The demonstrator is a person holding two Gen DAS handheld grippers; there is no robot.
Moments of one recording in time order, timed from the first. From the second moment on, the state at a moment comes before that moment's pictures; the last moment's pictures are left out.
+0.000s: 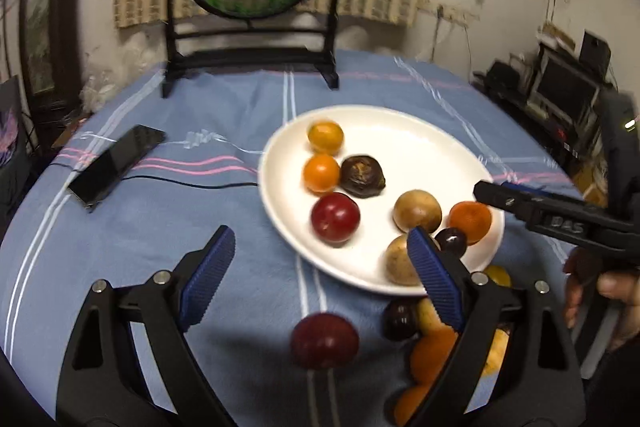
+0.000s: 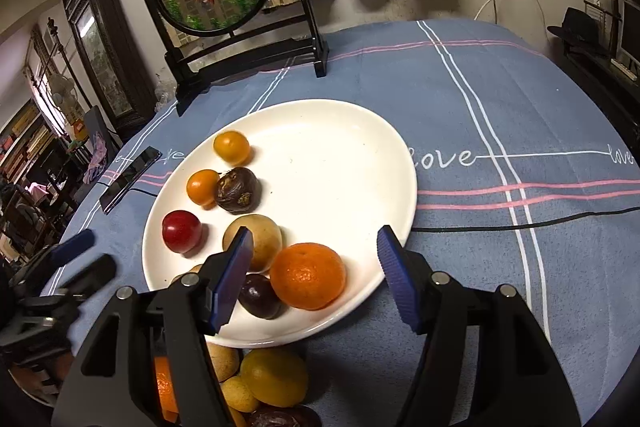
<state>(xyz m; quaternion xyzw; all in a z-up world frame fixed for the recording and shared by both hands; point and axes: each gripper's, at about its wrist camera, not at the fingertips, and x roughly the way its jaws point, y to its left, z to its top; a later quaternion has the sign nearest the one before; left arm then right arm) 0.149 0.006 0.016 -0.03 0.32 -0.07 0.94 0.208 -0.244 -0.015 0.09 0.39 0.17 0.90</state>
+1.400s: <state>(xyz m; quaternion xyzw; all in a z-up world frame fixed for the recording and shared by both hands) 0.036 -0.001 -0.007 0.02 0.37 -0.13 0.92 0.052 -0.246 -0.044 -0.01 0.44 0.13 0.89</state>
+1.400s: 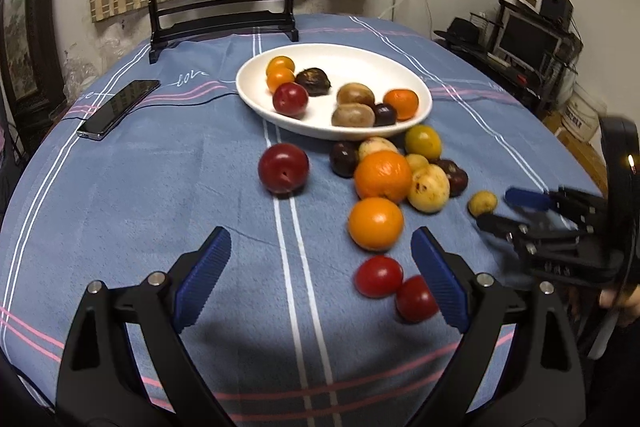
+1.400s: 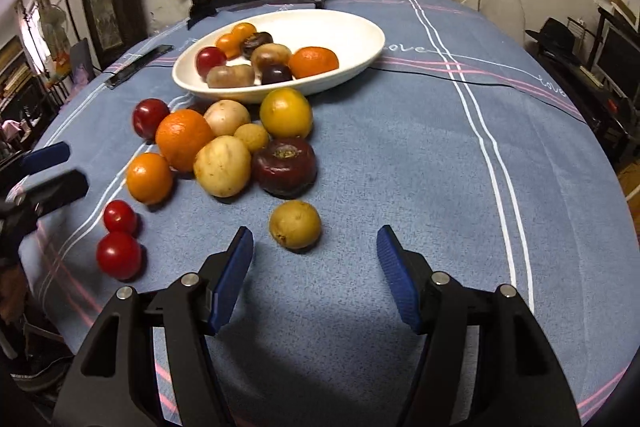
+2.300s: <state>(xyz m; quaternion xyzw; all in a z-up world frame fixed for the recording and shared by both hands) 0.011 -0.040 -0.031 0.07 0.42 -0.19 0.89 0.052 -0.224 -0.045 0.00 0.43 0.22 0.88</state>
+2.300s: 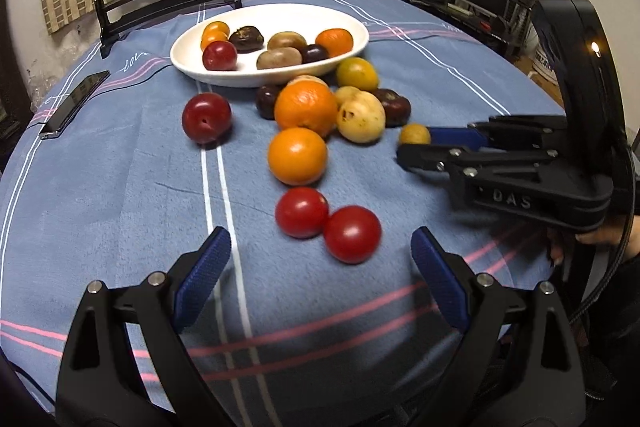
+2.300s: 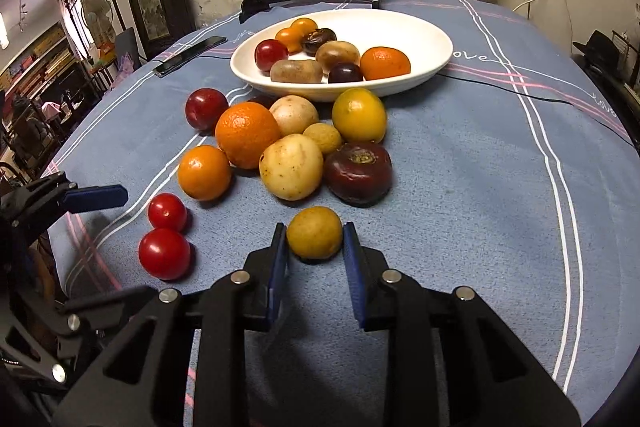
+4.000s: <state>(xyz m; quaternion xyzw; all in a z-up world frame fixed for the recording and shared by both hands) 0.019 -0.061 -0.040 0.07 0.43 -0.19 0.88 0.050 -0.217 -0.047 -0.03 0.43 0.20 0.88</state>
